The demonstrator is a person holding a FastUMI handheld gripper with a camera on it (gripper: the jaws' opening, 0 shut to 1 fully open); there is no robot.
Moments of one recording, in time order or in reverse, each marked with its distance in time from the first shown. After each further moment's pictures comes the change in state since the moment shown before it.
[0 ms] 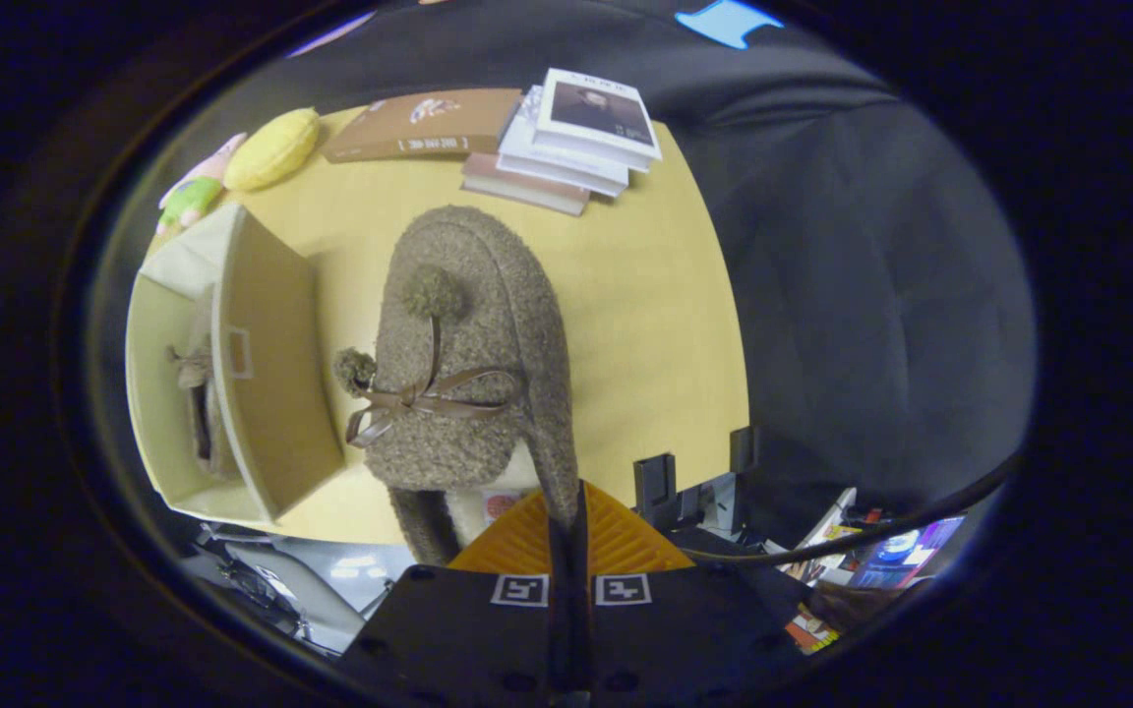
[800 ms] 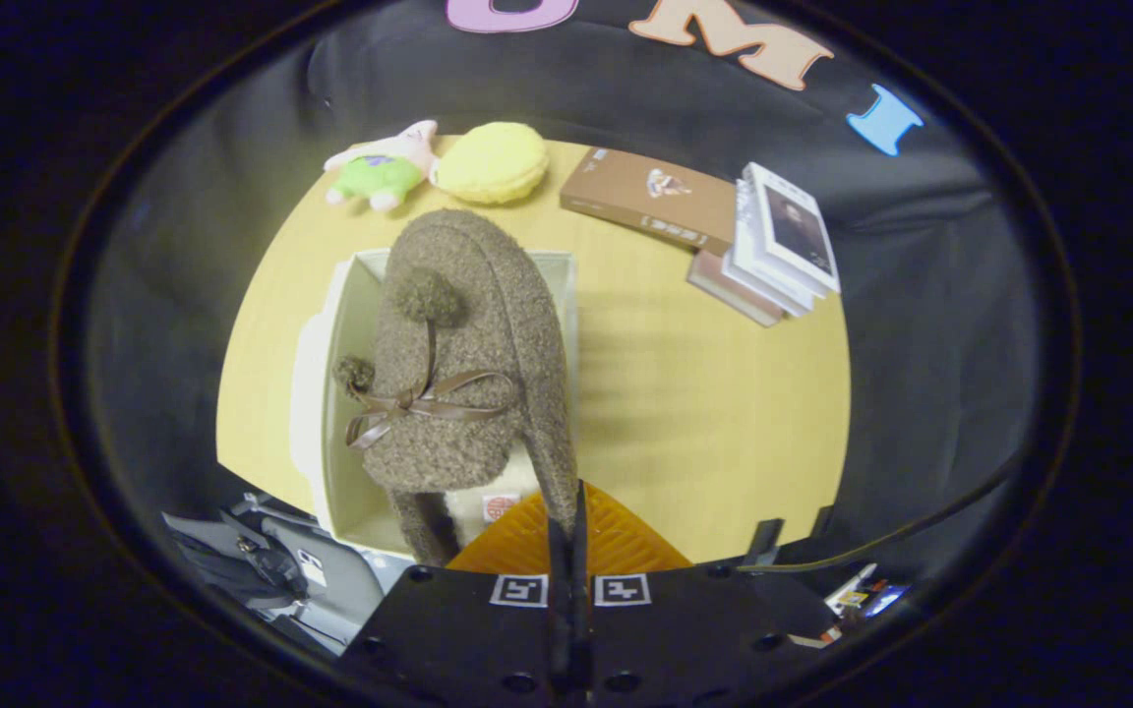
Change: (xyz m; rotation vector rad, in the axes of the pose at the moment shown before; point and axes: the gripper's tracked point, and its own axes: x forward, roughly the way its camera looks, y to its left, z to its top) arm -0.060 0.217 0.035 -0.184 -0.115 0.269
